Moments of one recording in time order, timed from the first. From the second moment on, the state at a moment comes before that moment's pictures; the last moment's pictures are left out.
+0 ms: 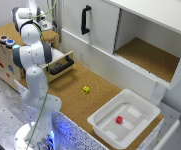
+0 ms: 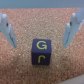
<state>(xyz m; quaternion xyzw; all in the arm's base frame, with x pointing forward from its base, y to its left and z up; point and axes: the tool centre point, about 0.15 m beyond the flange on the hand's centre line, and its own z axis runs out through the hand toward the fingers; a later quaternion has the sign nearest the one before) 0.337 0.468 0.459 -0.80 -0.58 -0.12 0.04</state>
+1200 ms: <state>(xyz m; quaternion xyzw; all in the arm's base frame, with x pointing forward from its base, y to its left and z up) 0.196 0.503 0.521 -0.70 -0.71 -0.07 0.02</state>
